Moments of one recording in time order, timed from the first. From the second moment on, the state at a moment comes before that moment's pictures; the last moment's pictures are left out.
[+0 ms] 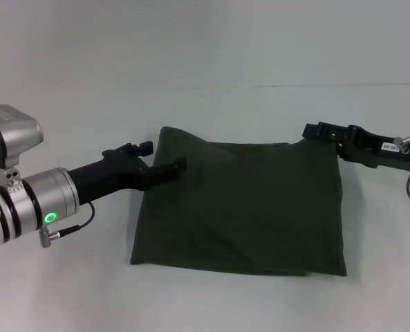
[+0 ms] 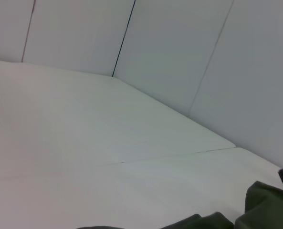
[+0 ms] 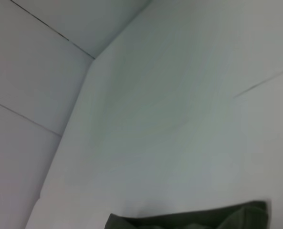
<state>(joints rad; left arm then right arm) -0.56 -2.16 0.76 0.52 1.76 1.12 -1.38 0.66 2.01 -0.63 -0.41 -1.96 -1.11 2.15</state>
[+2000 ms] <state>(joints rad) -0.73 -2.16 0.85 0.39 1.77 0.75 -1.66 0.63 1.97 -0.71 -0.42 -1.98 -1.31 2.27</state>
